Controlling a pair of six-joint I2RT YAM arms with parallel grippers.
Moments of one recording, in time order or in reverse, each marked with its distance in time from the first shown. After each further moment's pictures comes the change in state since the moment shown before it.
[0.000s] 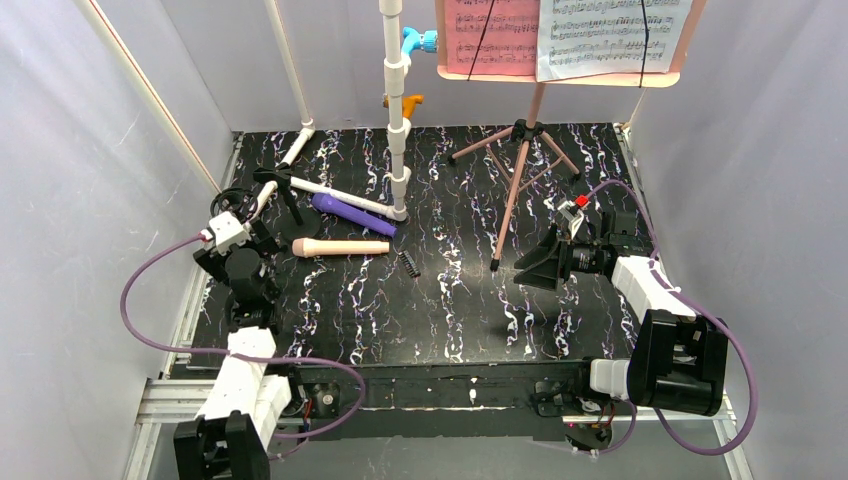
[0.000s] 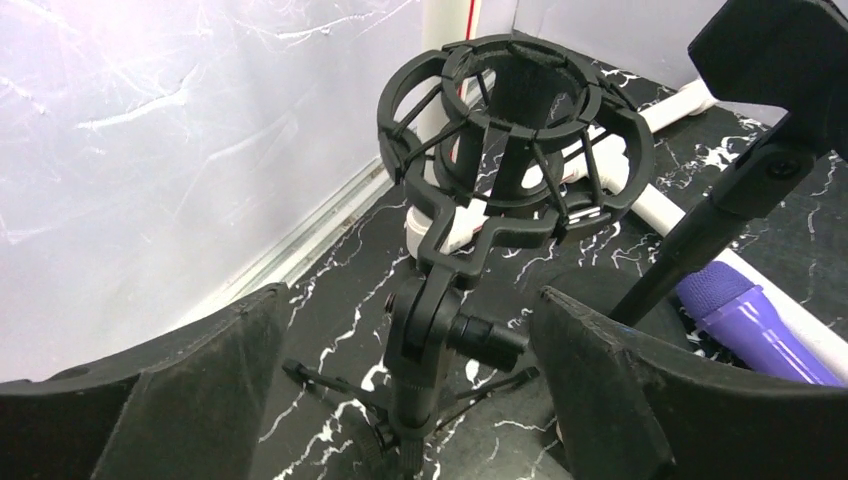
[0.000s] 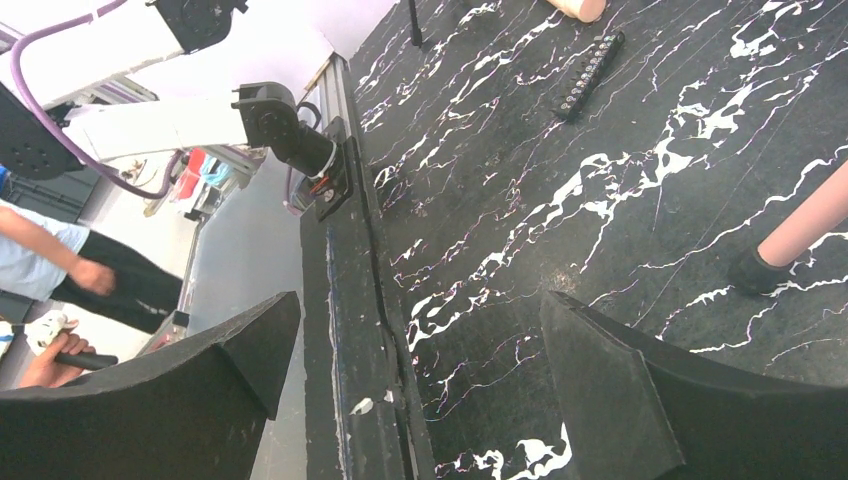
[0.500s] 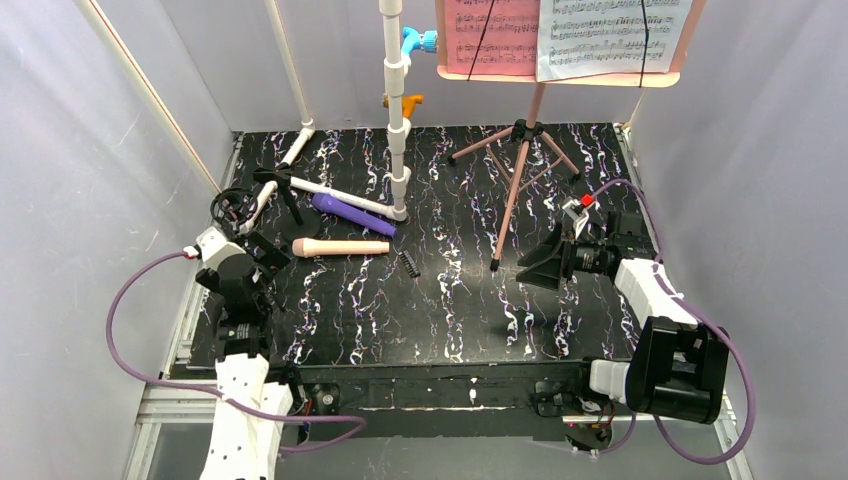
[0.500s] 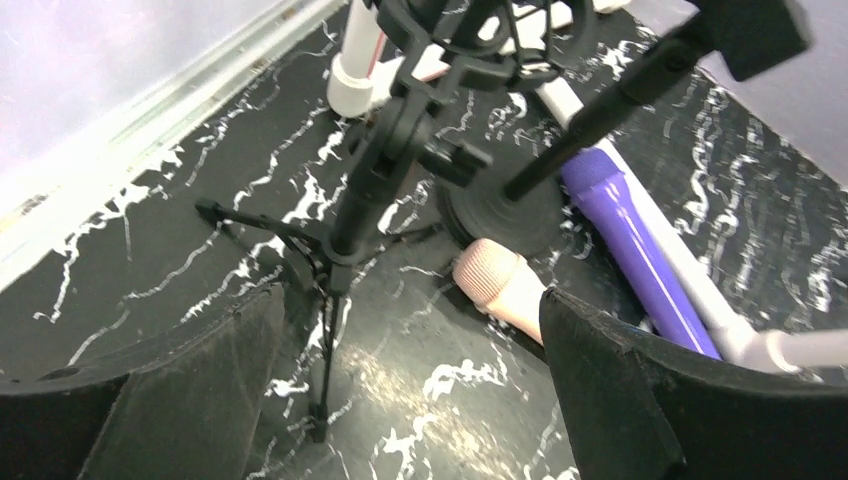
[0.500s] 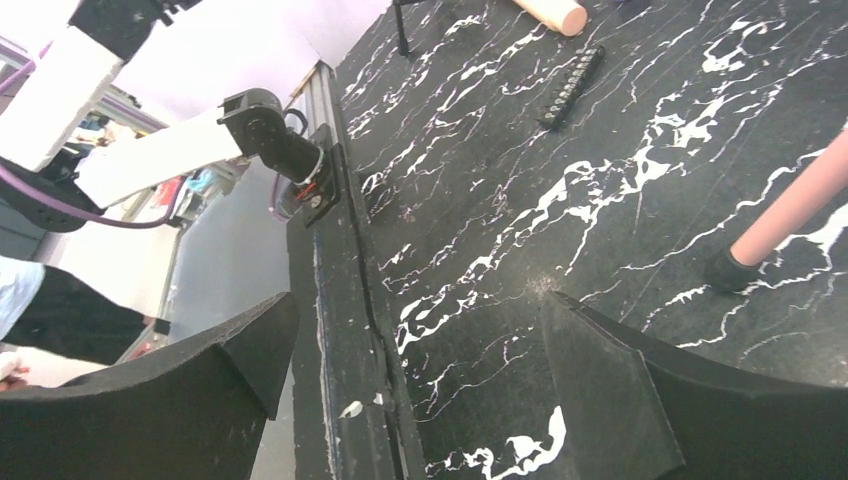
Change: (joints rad) left arm -0.004 -0.273 0.143 -0.678 0.140 -0.378; right arm -0.020 -0.025 0.000 0.002 0.002 0.000
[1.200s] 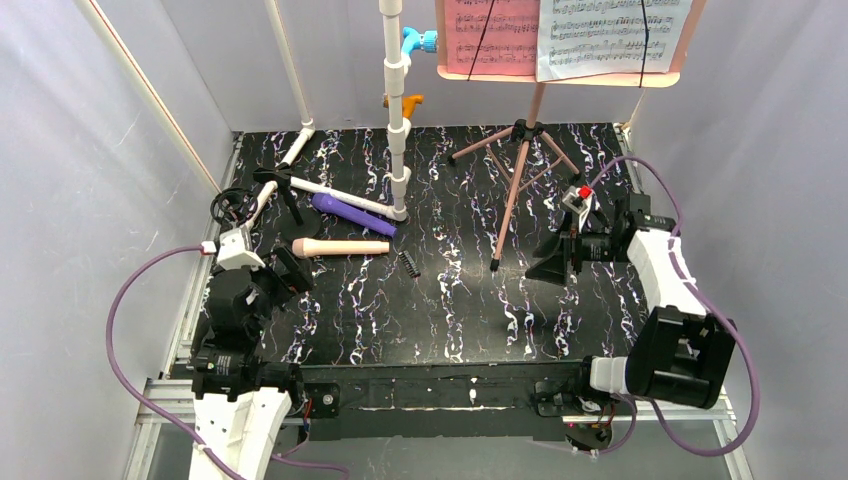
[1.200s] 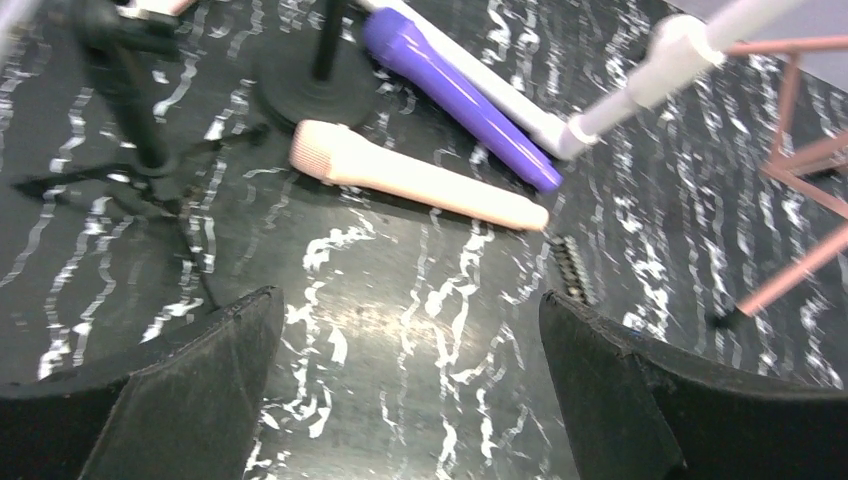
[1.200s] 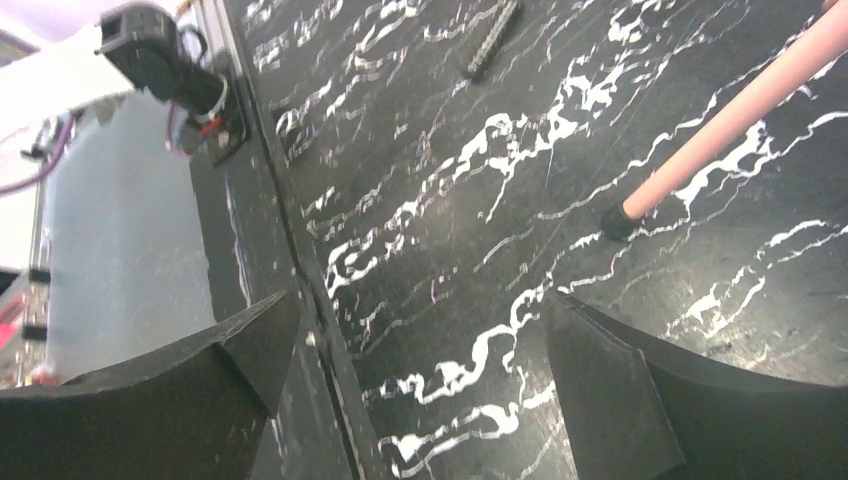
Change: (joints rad) left arm -0.183 -0.193 0.232 -0.460 0.257 0.035; right arm -0.032 0.039 0.247 -0.533 0.201 -0.489
